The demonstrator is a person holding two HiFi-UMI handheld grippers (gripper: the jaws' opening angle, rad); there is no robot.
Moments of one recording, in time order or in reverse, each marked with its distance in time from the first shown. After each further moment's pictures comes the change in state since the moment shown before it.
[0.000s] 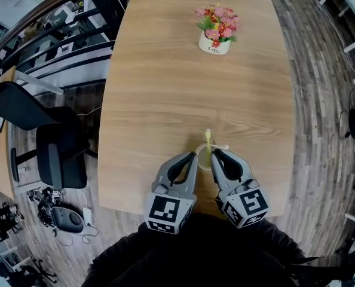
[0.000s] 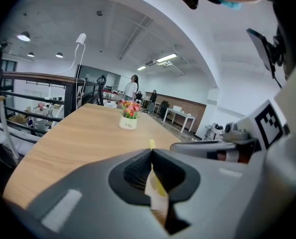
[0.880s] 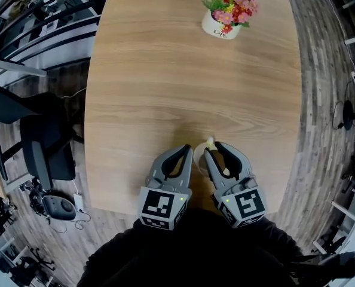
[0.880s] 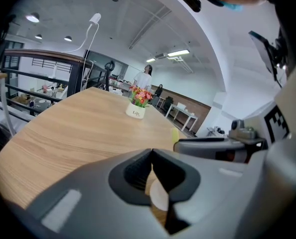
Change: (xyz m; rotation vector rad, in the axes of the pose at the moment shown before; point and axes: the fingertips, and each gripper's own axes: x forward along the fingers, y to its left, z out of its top) left arm 0.043 0.048 -0.030 -0.137 0.089 -0.013; right arm 0.053 -0.015 -0.017 -0.066 0.145 -0.040
